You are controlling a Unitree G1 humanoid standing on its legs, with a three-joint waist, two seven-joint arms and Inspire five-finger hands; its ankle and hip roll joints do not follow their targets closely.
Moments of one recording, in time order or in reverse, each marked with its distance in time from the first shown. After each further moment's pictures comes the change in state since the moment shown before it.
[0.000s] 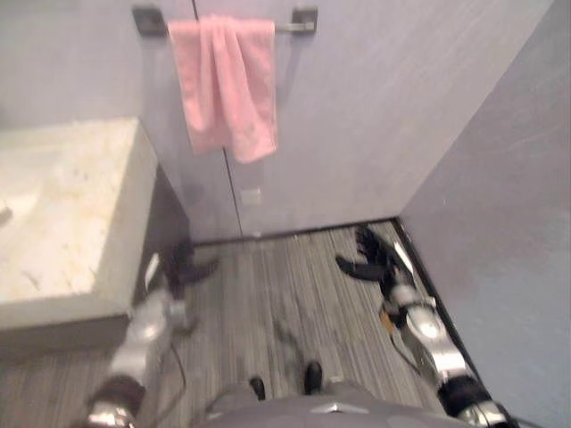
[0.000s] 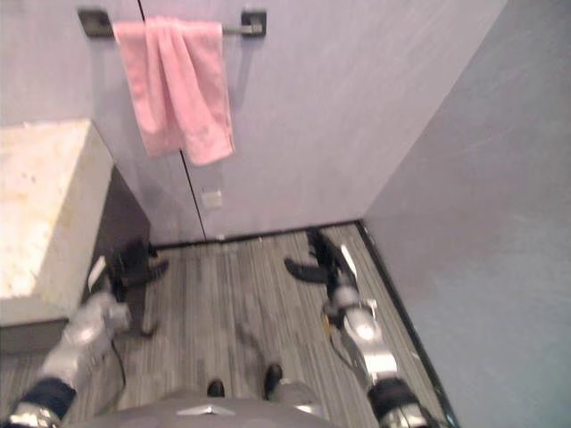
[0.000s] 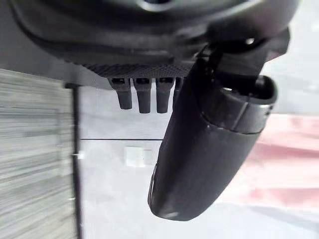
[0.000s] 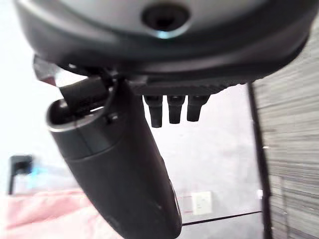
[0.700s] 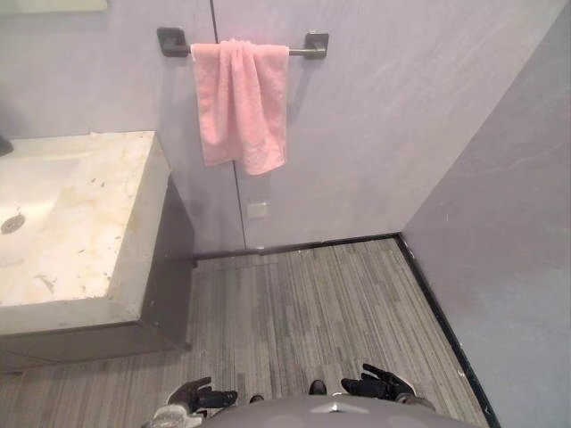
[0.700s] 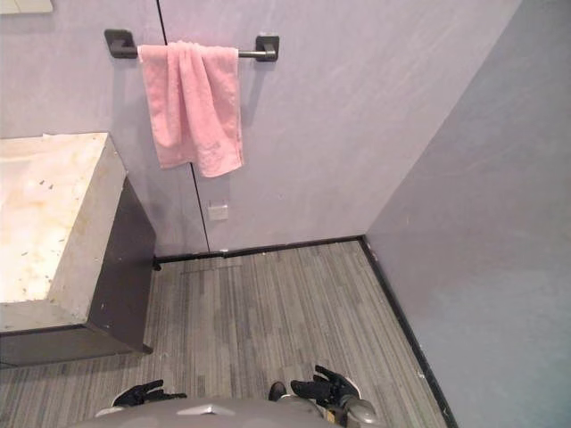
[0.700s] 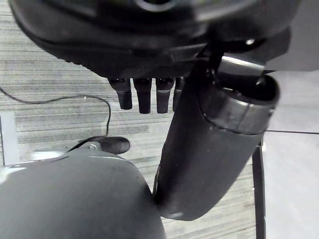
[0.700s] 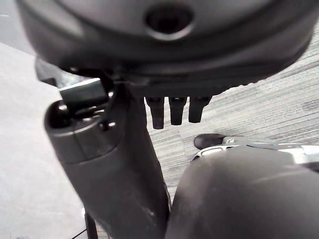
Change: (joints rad) left arm 0.155 -0.257 -0.028 0.877 0.119 0.054 -0.223; right arm 0.157 0.219 -0.051 0.798 0.012 0.186 0.130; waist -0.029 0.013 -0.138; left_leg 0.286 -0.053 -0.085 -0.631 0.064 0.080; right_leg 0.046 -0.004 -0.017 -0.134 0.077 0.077
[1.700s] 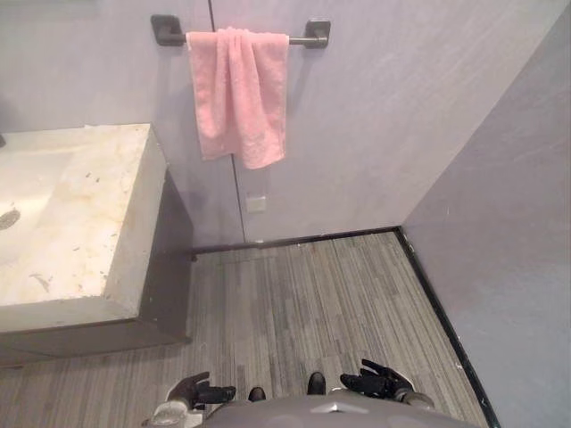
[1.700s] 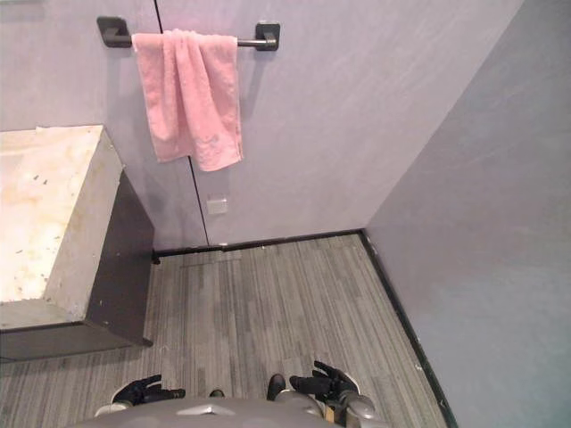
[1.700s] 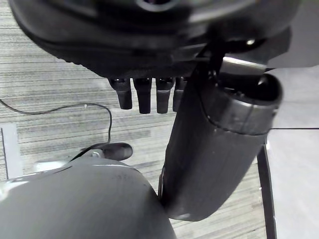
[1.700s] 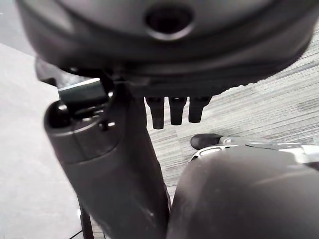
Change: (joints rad) left arm -0.003 -0.001 -0.006 0.000 0.088 -0.019 0.027; right arm -0.010 0.000 -0.003 0.002 0.000 0.012 -0.001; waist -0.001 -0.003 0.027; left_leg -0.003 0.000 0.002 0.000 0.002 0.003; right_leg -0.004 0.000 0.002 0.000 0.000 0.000
